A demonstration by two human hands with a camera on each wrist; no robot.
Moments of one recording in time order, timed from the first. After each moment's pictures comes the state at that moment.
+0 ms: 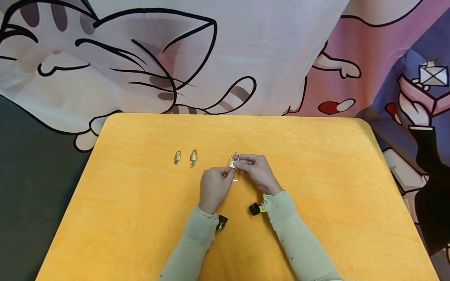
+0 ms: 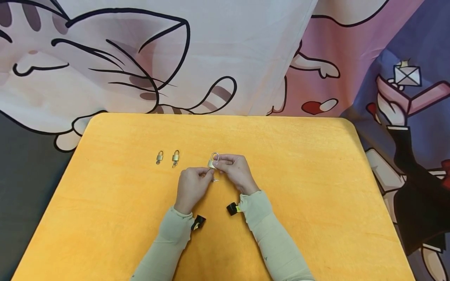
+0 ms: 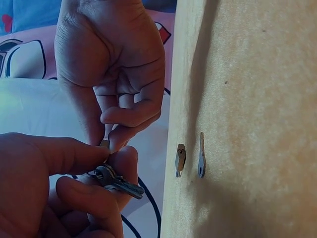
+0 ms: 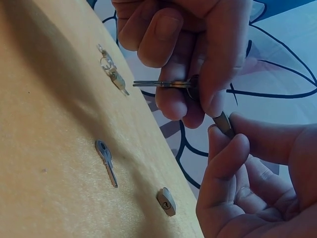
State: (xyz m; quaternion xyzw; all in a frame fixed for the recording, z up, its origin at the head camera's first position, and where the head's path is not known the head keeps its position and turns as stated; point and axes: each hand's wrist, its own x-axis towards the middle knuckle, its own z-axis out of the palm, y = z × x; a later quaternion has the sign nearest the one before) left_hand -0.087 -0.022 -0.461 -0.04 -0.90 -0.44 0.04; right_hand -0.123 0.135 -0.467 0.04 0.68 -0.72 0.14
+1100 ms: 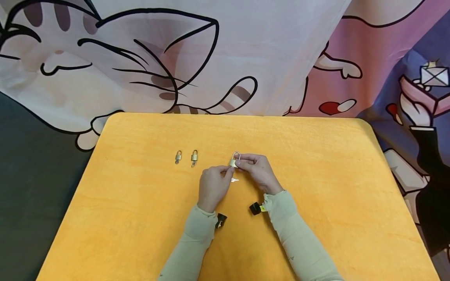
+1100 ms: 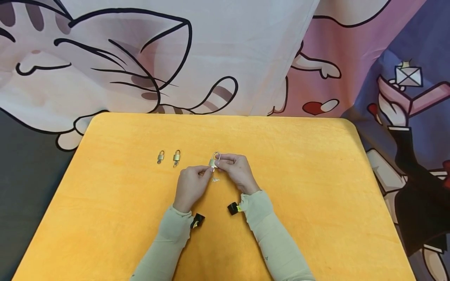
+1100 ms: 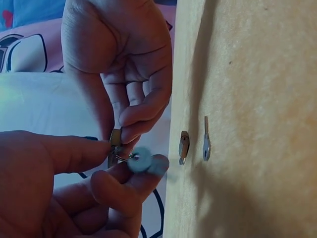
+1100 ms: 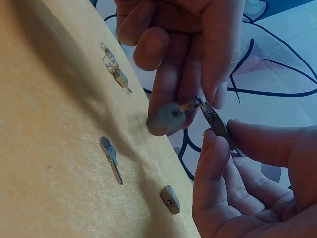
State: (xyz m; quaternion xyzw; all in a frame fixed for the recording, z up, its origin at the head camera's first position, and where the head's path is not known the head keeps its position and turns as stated) left_hand -0.088 -0.027 -0.459 -0.02 -0.90 -0.43 0.01; right_hand -0.123 0.135 -0.466 0.05 0.65 -0.75 0.15
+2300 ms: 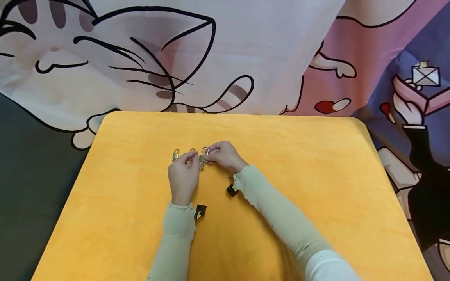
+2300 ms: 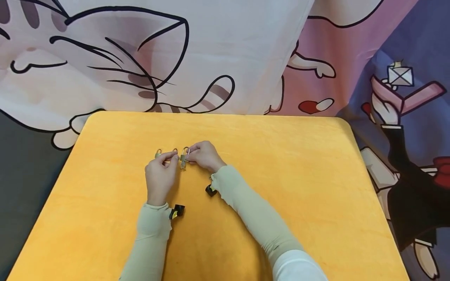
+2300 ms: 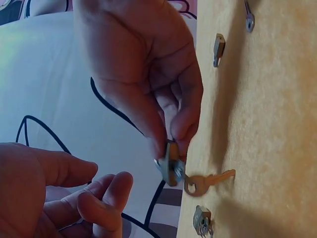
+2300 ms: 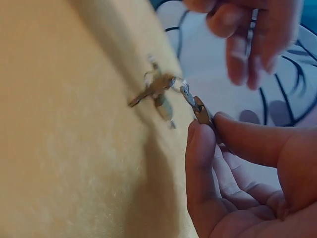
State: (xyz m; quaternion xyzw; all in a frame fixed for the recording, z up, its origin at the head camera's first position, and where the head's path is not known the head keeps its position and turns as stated) left_hand -0.101 -0.082 -0.443 0.11 -0.87 -0.47 0.13; right_hand -0.172 0.062 -0.460 -0.01 0.76 -0.61 0.24
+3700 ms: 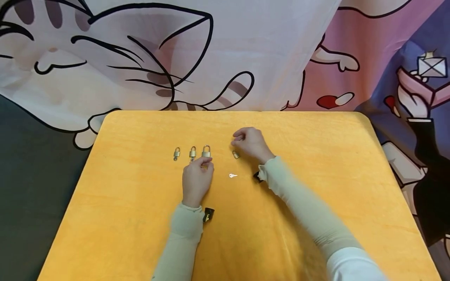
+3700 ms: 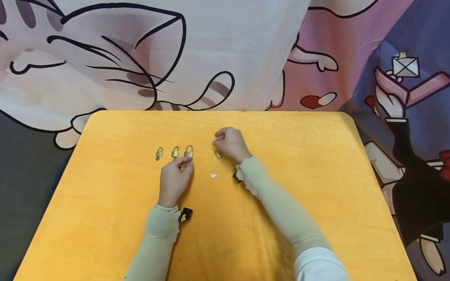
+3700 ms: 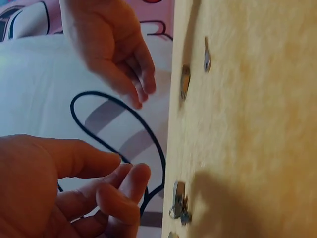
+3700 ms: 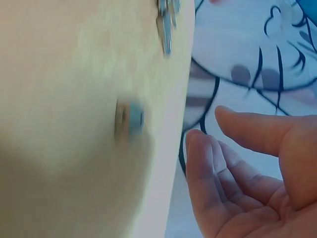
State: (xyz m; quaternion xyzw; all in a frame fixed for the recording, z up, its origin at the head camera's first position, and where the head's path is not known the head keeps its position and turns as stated) left_hand -0.094 -0.062 -0.460 0.05 -0.90 -0.42 0.05; right_hand -0.190 0.132 -0.443 -0.05 0.90 -0.43 0.10
